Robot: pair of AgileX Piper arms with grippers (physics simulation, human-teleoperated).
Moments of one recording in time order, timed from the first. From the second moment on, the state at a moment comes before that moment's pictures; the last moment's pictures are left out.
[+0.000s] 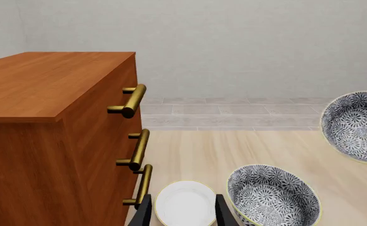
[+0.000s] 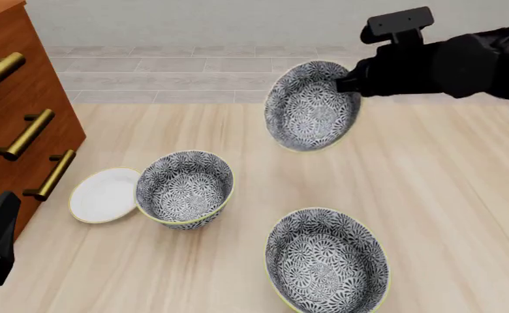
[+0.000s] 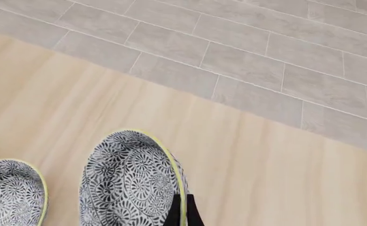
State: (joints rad) left arm 0.00 0.02 -0.01 -0.01 0.00; right arm 0.29 1.53 -1.13 0.22 -0.06
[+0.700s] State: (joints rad) left arm 0.00 0.02 -0.01 -0.01 0.00; right arm 0.52 1.48 -1.15 0.19 0.17
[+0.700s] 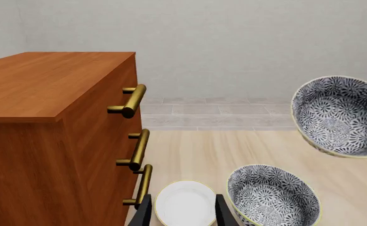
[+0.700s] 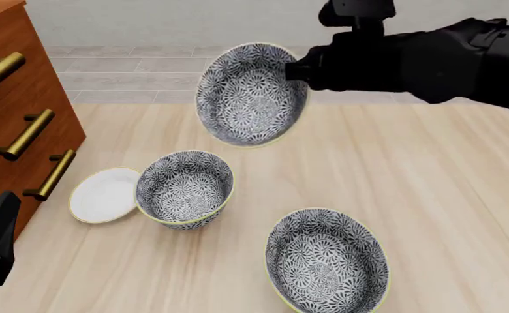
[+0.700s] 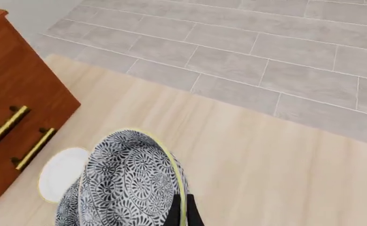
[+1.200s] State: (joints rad) left arm 0.00 0.02 -0.01 -0.01 0.00; right arm 0.64 1.54 -1.14 0.07 0.32
